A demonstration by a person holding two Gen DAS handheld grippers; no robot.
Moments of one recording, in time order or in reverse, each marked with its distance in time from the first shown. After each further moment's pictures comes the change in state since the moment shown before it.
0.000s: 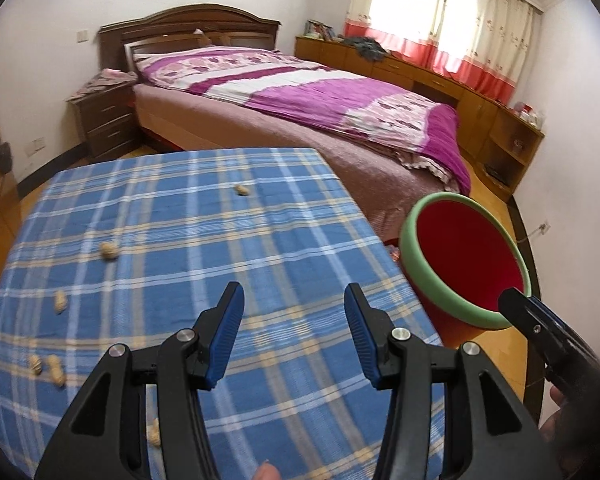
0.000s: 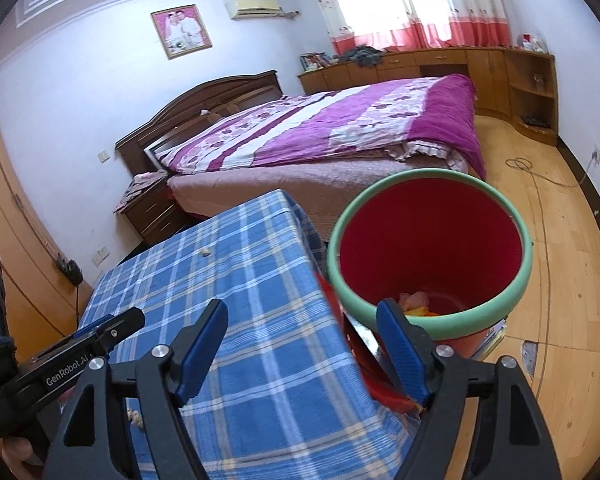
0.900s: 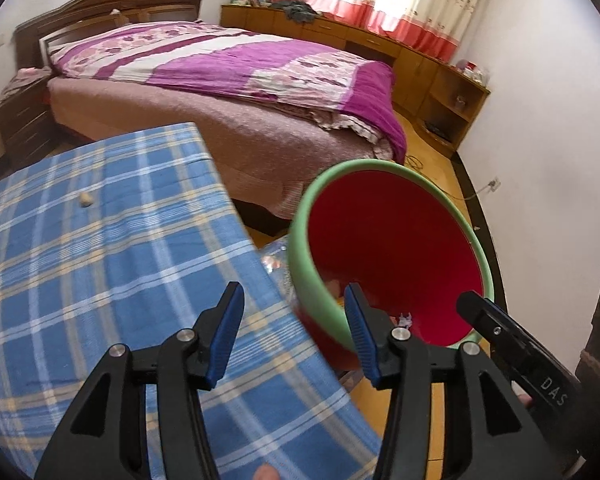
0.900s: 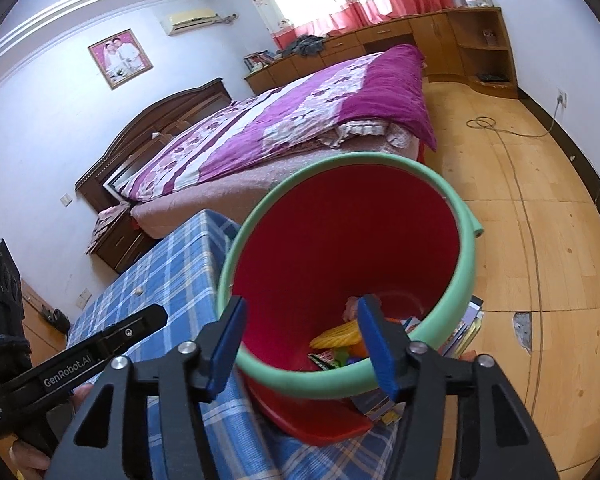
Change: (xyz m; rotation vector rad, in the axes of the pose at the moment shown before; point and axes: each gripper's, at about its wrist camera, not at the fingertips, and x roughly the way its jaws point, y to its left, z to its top) left arm 0.090 -0.106 0.026 0.113 0.139 -0.228; right arm 0.037 -0.112 0.020 0.201 0.016 -0.067
